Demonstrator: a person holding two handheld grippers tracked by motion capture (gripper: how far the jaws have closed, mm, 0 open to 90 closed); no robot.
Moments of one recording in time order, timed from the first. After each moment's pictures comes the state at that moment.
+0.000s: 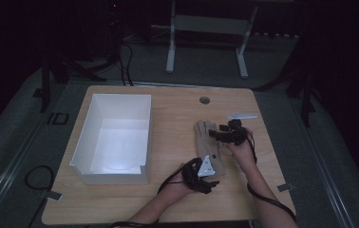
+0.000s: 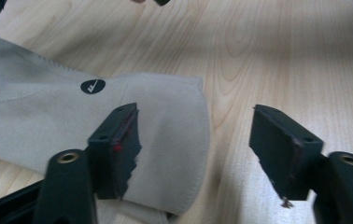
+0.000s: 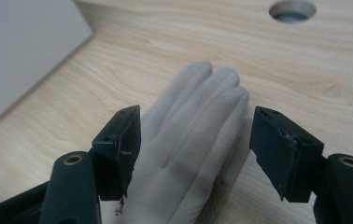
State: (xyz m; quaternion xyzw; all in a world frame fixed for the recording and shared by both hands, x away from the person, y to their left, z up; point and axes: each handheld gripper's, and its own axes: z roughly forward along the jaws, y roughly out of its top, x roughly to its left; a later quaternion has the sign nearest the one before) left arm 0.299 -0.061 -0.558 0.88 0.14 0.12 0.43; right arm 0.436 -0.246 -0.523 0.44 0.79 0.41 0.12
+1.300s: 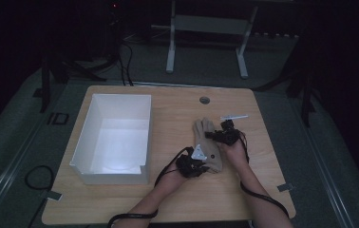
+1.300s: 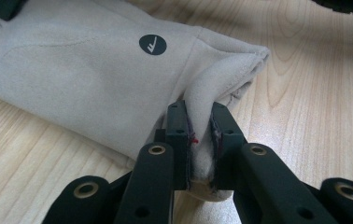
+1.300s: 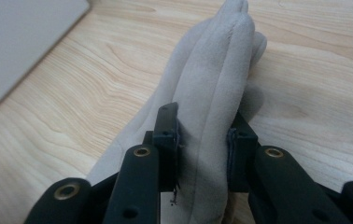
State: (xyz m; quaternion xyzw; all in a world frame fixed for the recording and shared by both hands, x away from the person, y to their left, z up) left arm 0.335 -0.043 -0.564 0.88 0.22 0.06 0.42; right arm 0.448 -0.232 -0.544 0.45 0.80 0.39 0.07
